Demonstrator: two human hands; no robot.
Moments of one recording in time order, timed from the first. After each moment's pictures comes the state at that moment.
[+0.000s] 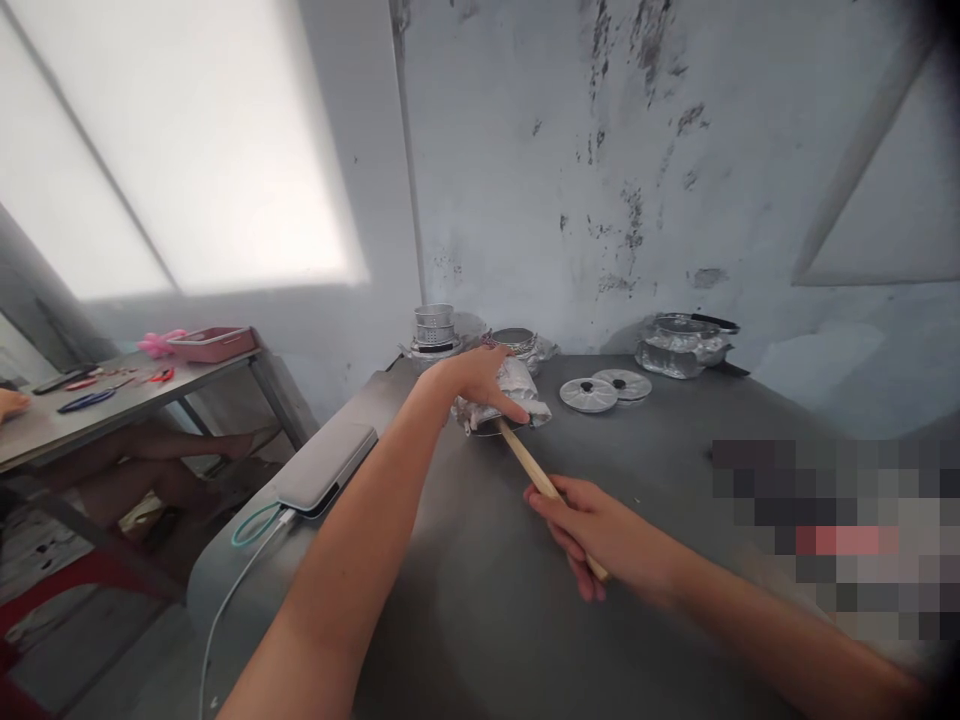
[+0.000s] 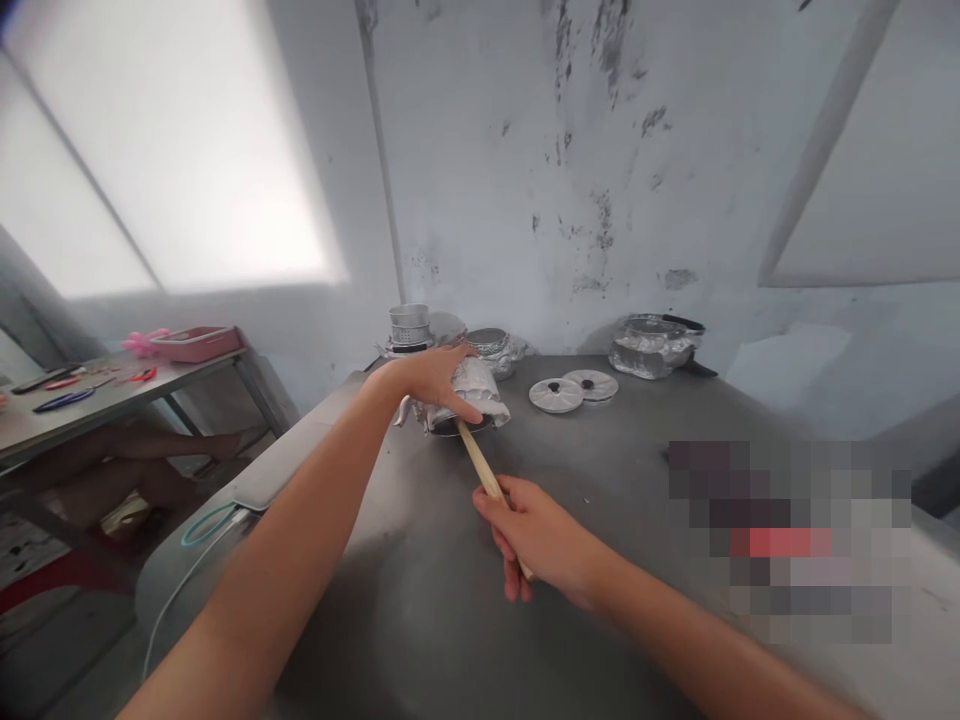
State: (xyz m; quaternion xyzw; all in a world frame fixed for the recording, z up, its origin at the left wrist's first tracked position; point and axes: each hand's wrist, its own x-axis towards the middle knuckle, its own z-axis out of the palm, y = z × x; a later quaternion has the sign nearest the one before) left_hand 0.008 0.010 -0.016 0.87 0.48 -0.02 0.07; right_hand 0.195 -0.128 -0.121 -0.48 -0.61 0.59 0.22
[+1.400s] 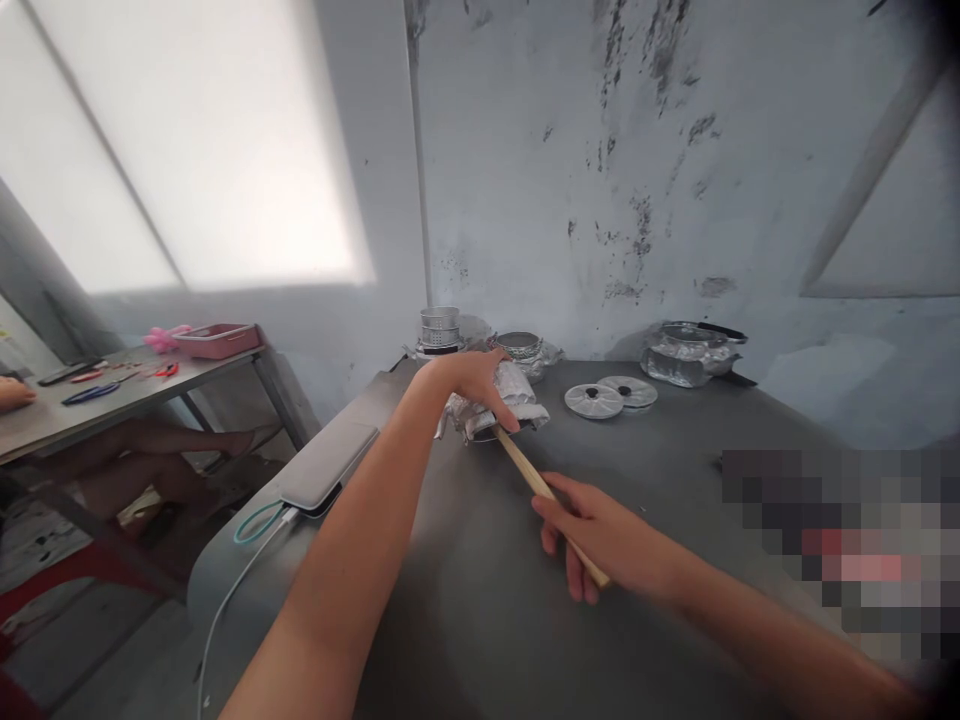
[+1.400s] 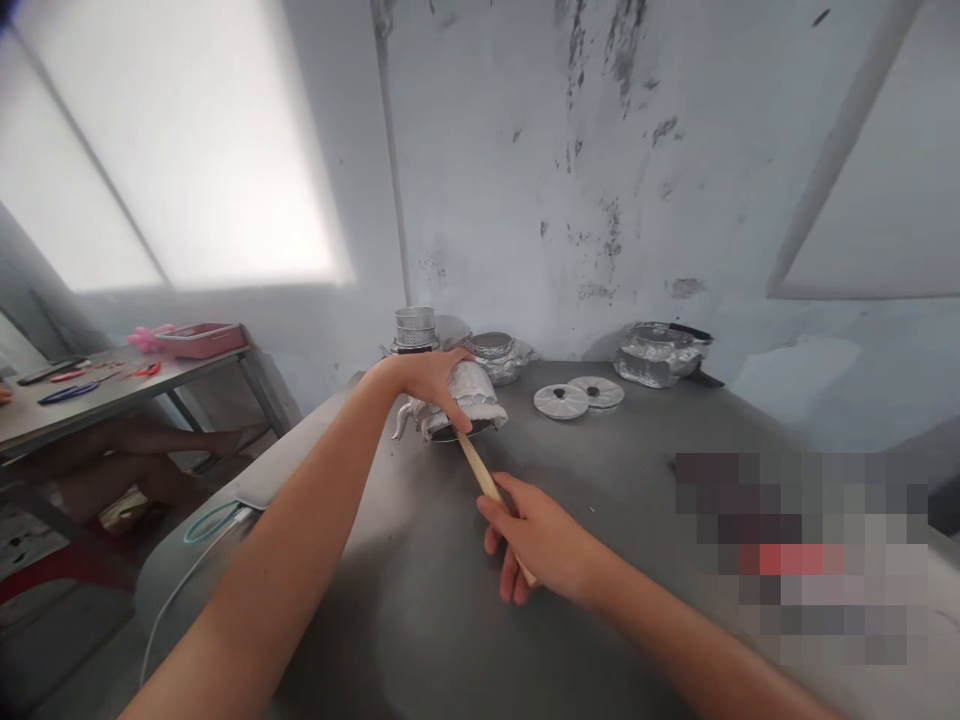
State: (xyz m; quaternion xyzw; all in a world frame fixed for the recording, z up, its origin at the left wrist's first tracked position) left_hand -0.007 0.011 -0.007 0.86 0.50 -0.03 0.12; right_hand 0.194 -0.123 -0.119 -0.48 -0.65 0.56 0.19
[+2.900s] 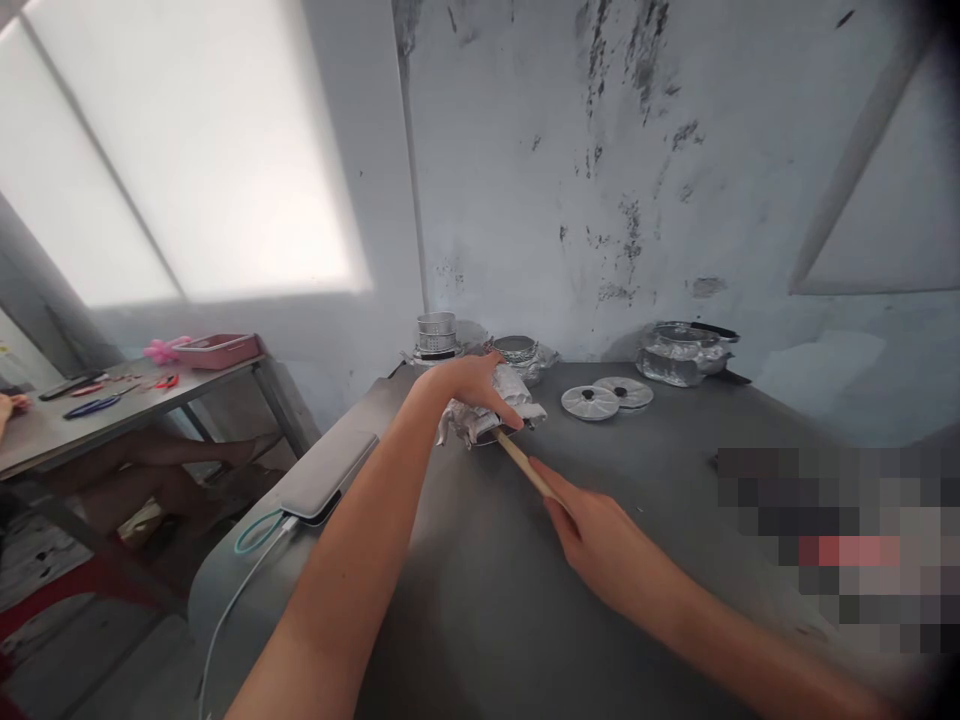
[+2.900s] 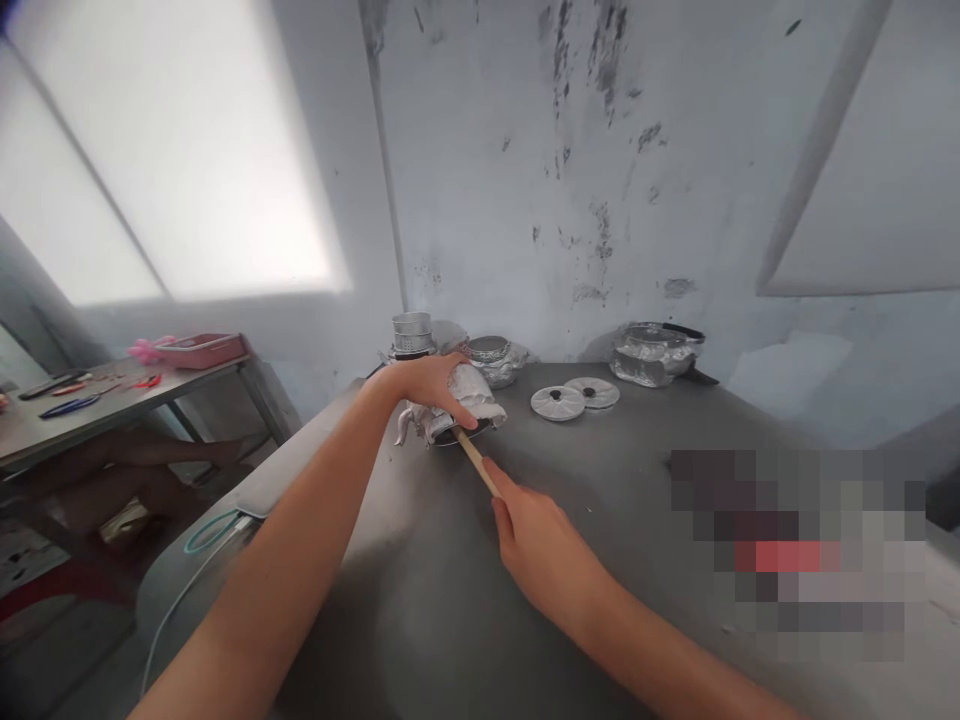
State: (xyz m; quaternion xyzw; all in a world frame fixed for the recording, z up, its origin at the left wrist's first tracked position) left_hand -0.003 0.012 -0.010 0.85 0.51 -0.01 0.11; right_hand 0.193 -0.132 -0.117 -0.51 -0.78 0.22 0.27
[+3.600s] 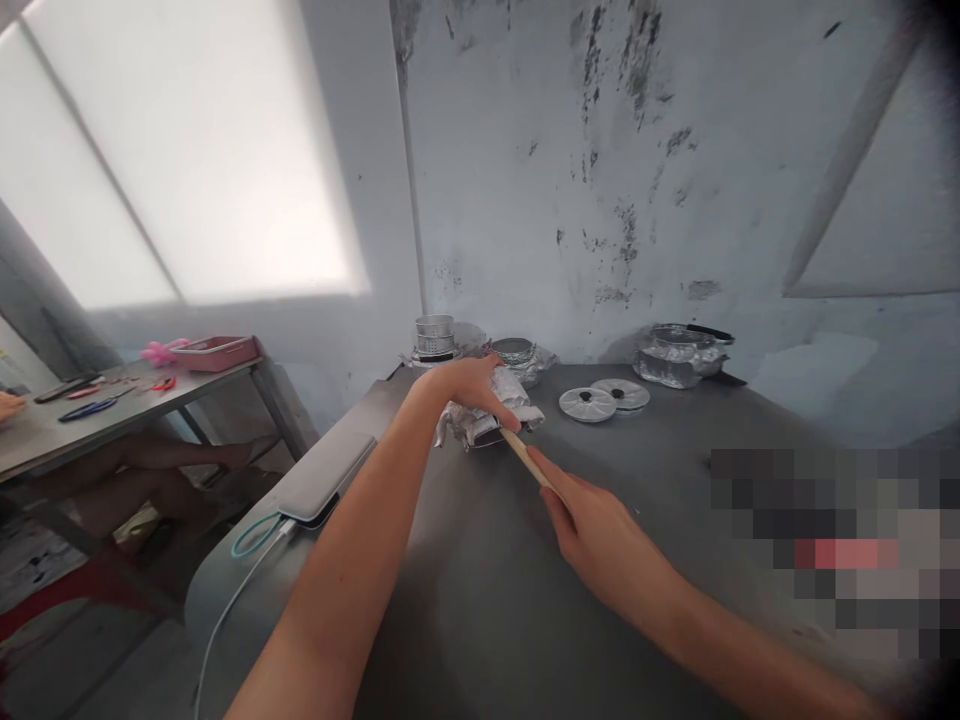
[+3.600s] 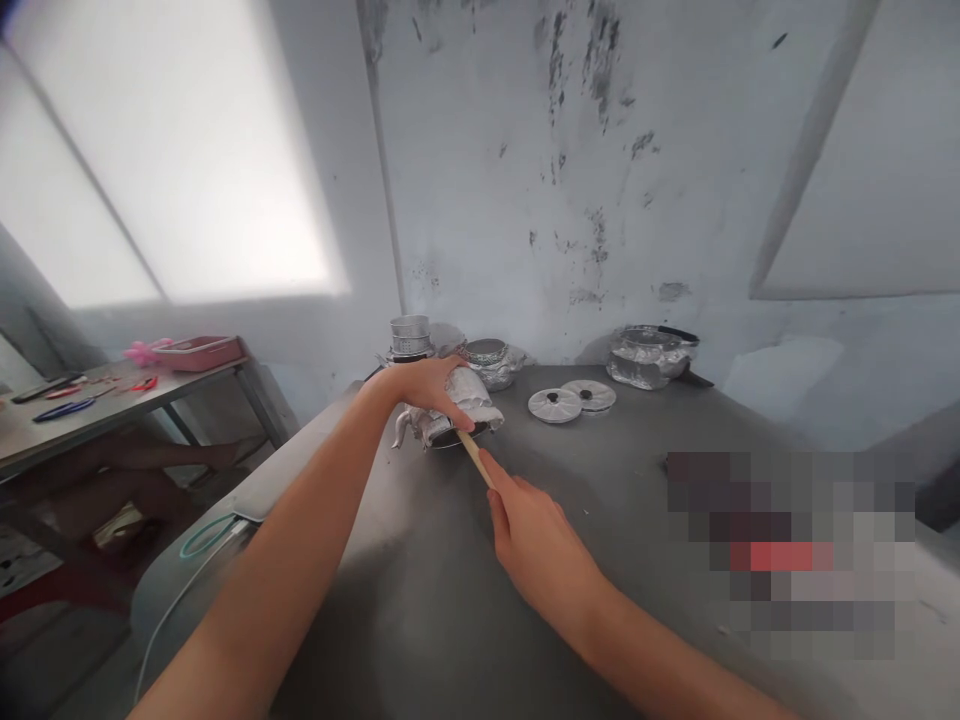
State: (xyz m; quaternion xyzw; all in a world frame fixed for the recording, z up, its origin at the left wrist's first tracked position) left_hand -0.002 0.011 -0.010 0.86 0.51 -0.02 0.10; right_hand 0.190 -0.132 -0.118 -0.53 -0.78 0.18 0.29
